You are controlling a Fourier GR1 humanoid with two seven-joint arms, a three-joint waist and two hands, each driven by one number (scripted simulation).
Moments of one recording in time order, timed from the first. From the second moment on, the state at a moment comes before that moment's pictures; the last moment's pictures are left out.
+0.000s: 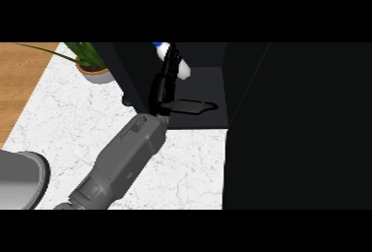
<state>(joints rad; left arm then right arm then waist) -0.85 0.00 -0.36 -0.63 0.62 0.31 -0.63 0.97 -0.11 0.21 -2.44 -0.15 0.36 -0.25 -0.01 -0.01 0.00</state>
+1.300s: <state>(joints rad) -0.12 0.29 -0.56 -1.59 0.62 0.25 -0.49 1.00 -0.33 0.32 -2.49 -0.02 0.54 -0.30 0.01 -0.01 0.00</state>
